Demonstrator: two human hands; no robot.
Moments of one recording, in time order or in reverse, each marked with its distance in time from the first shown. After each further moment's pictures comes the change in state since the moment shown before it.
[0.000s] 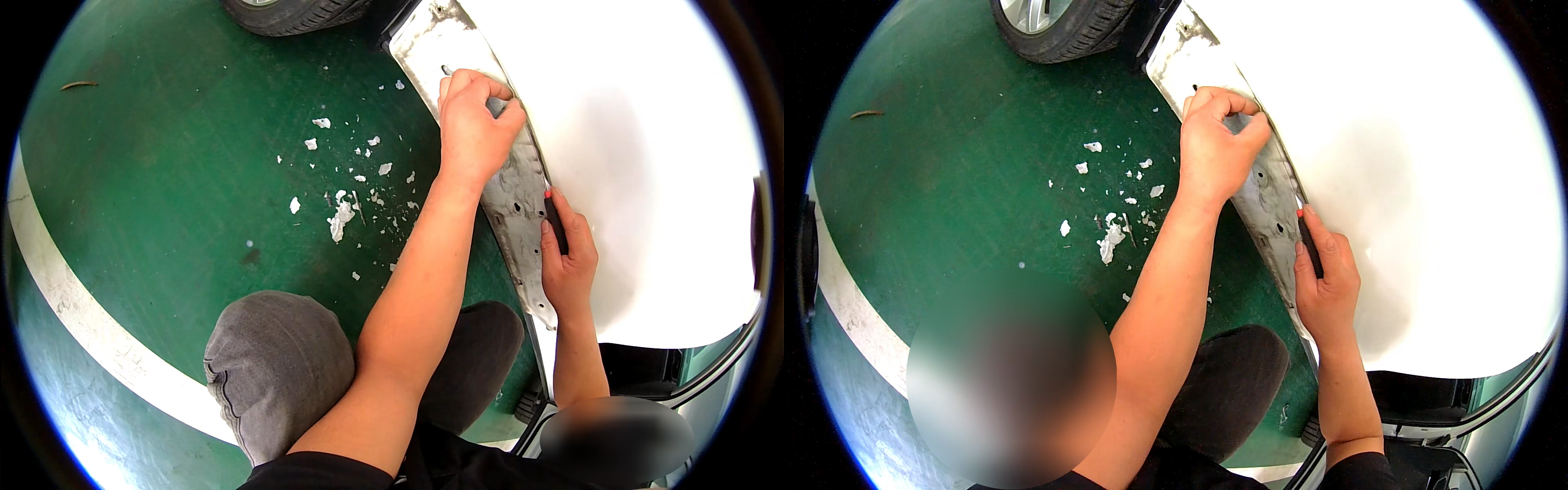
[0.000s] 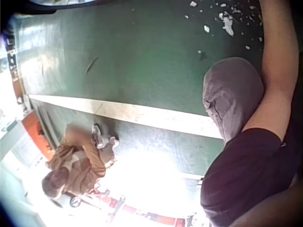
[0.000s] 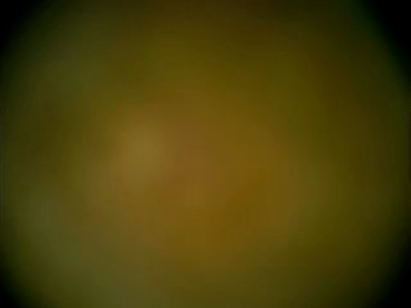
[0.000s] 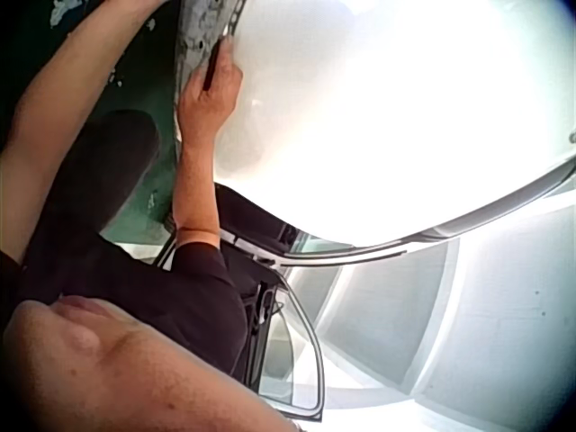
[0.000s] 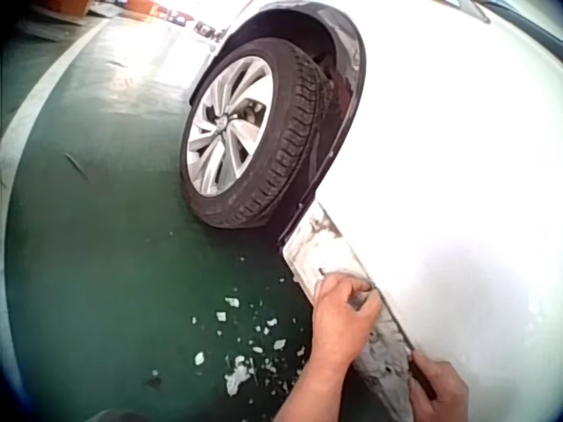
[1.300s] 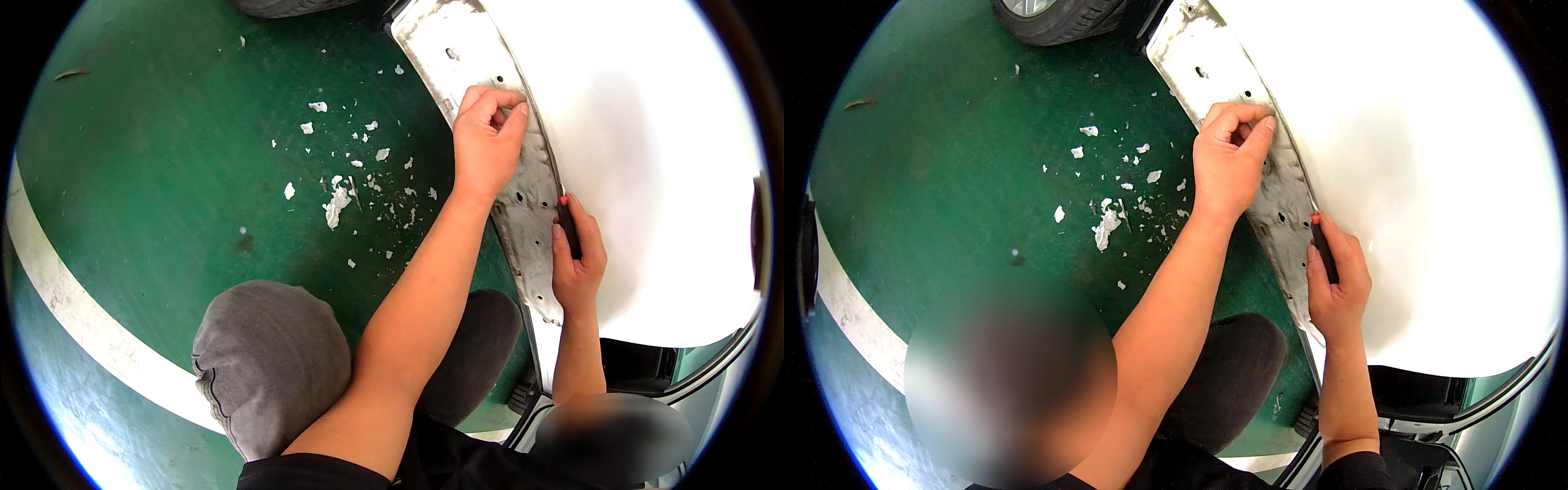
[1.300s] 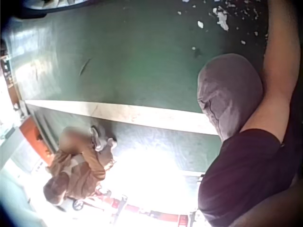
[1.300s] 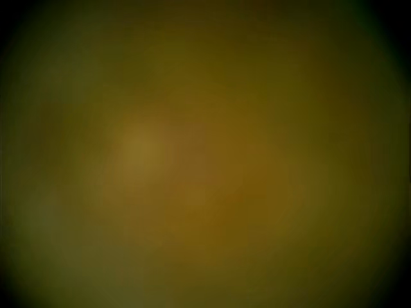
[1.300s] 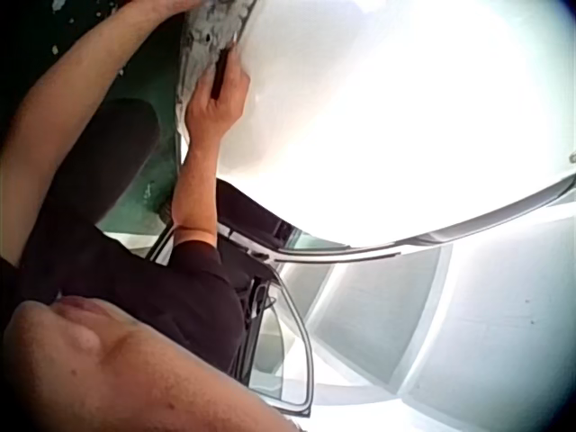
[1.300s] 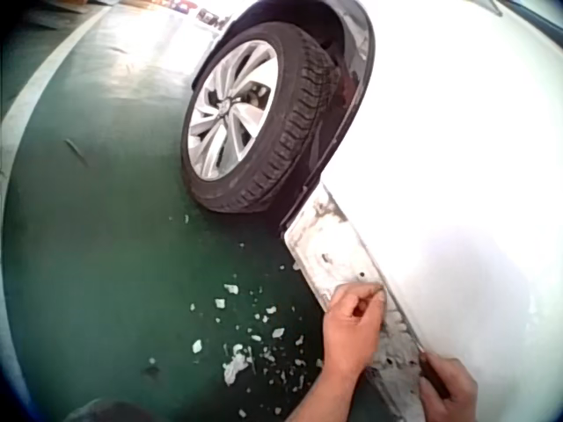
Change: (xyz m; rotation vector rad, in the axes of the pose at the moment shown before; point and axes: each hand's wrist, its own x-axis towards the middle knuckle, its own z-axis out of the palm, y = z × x) left_hand -0.039 -0.004 0.013 -0.329 0.044 -0.227; right_hand -0.011 0.022 -0.011 0.050 -0.019 -0.068
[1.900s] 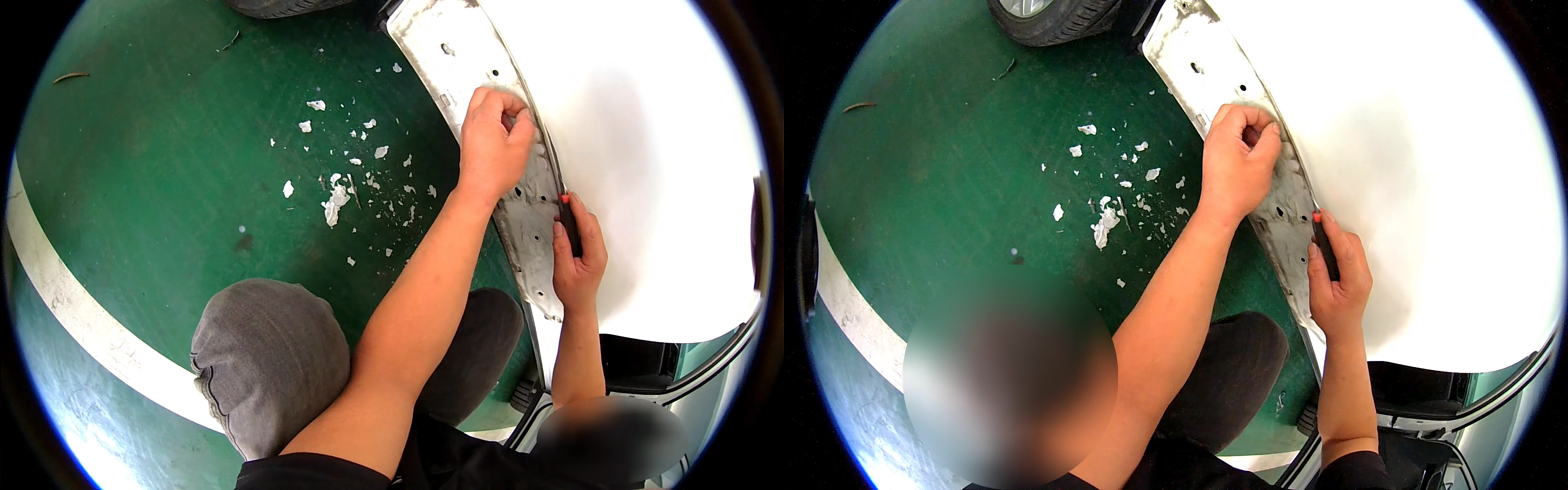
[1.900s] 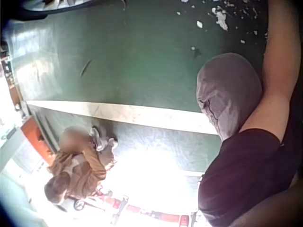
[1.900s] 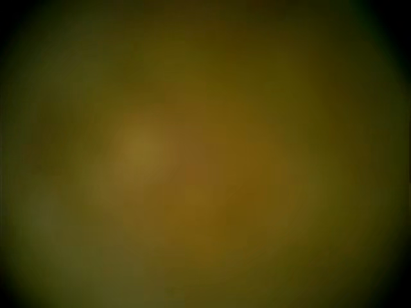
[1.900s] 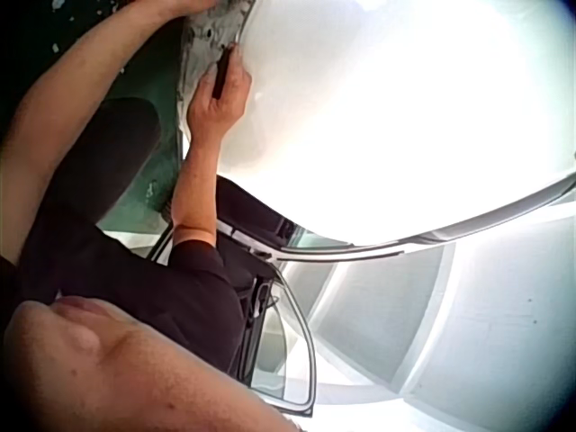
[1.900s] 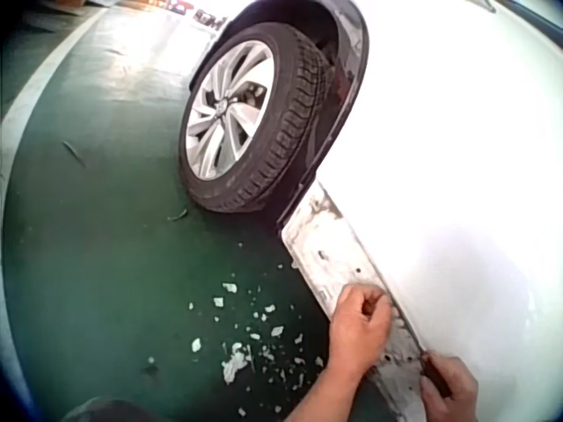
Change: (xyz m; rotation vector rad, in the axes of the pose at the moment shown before) left_hand -0.010 -0.001 0.007 0.145 -0.069 0.047; right_hand -0.007 0.011 -0.001 0.024 0.027 -0.076
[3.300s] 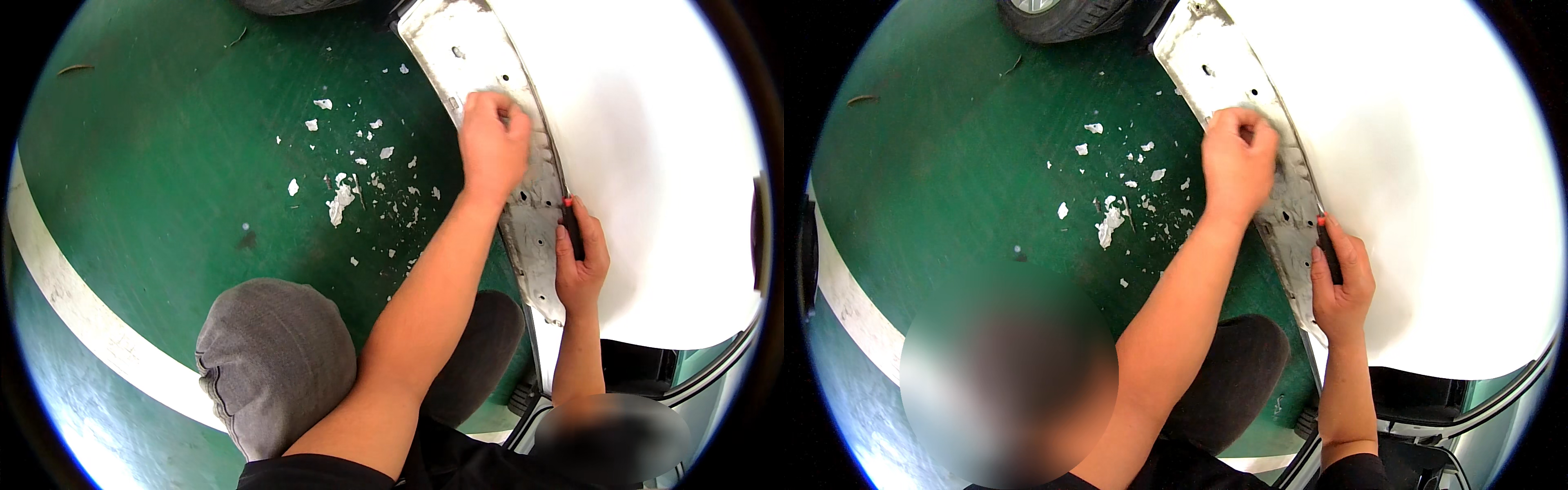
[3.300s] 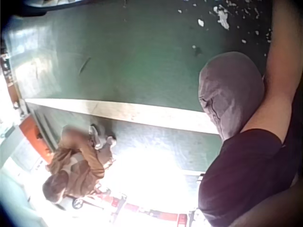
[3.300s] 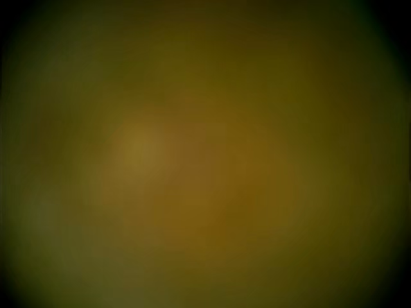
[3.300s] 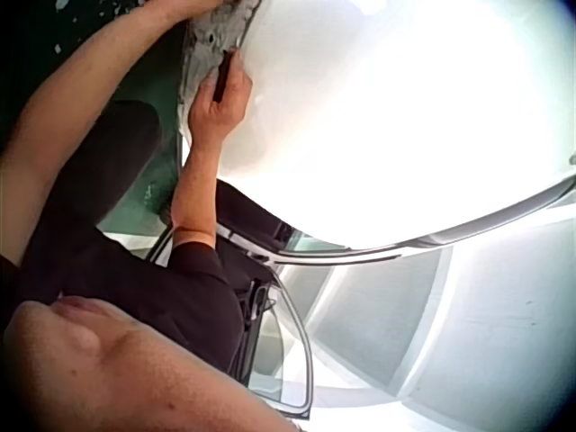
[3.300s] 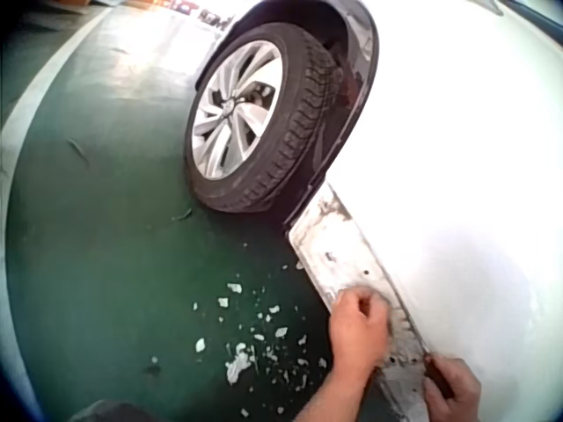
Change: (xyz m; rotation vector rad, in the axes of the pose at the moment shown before) left_hand 0.005 -0.012 0.003 0.139 0.206 0.015; right_hand 0.005 -0.007 0.002 -0.049 -0.003 0.006
